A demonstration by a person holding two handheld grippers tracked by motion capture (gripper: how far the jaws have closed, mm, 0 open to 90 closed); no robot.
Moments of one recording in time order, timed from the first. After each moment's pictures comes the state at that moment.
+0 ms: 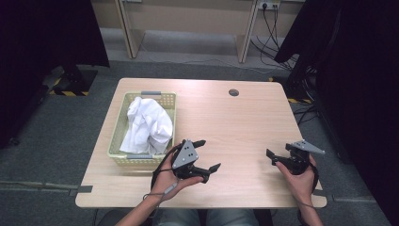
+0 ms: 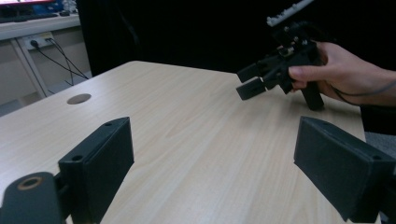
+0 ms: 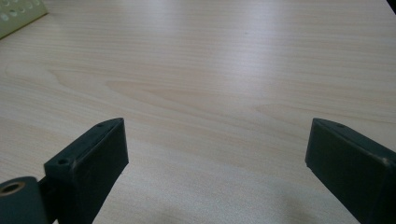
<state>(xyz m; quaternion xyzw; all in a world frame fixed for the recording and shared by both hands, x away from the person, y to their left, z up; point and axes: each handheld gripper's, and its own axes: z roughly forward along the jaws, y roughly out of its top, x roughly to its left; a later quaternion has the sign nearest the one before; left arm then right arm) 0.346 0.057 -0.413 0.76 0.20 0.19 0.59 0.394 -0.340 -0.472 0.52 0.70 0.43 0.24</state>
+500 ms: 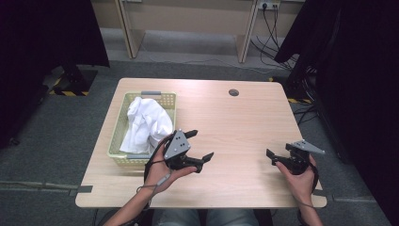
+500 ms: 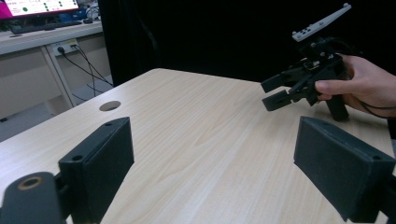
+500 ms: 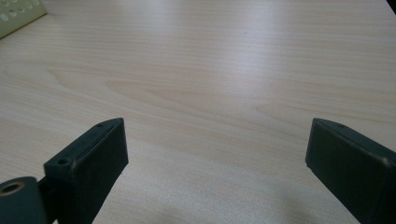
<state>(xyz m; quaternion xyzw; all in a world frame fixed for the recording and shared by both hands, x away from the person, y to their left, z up) 0.359 0.078 -0.392 0.75 0.21 0.22 0.58 0.394 -0.340 -0.472 0.52 0.70 0.43 0.24</state>
